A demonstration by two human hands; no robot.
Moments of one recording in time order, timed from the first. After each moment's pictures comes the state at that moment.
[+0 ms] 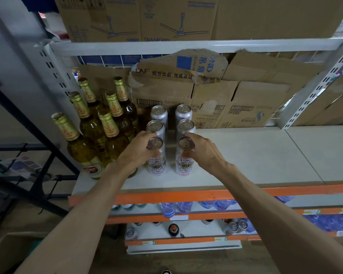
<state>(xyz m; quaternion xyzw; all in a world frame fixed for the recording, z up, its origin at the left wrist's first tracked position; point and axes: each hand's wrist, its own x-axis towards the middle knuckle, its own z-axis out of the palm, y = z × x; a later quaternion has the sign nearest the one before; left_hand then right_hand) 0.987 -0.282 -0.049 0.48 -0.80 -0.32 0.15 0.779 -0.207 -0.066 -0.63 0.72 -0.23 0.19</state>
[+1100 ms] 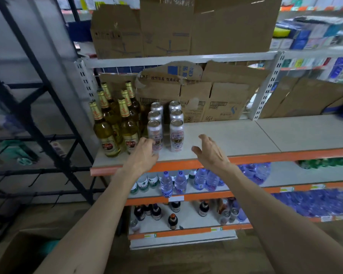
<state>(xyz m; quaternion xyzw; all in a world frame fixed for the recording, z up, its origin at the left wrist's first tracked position) 1.038 -0.091 -0.019 0.50 -0.84 -0.19 0.13 0.830 -0.009 -0.022 -0.56 0.79 -0.23 0.13</state>
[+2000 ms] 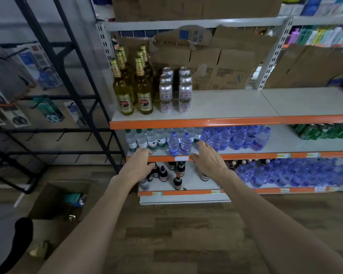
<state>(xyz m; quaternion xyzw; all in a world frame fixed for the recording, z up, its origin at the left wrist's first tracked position) 1.149 0.076 -0.094 0.54 -0.81 -0.23 0.06 0.924 0.152 -0.083 -0.57 0.78 -0.17 0.19</state>
